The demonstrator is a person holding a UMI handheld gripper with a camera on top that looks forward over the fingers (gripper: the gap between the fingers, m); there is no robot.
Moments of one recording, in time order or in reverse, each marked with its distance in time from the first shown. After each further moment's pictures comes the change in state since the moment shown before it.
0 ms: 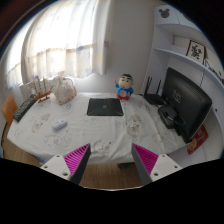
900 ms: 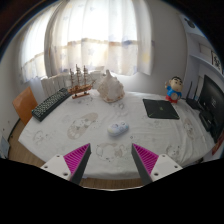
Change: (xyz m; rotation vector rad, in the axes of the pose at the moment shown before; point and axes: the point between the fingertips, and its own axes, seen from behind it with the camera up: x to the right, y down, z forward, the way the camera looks) arm -0.310 0.010 0.065 0.042 -0.214 -0.050
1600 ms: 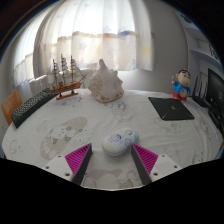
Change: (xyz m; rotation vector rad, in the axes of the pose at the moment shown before) arm 0.002 -0.002 0.178 0.085 0.050 0.040
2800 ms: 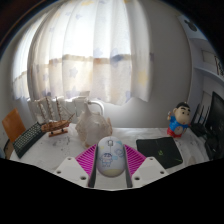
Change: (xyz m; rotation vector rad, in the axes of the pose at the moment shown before) arm 0.076 -0.202 0.006 0.116 -0.027 -0.028
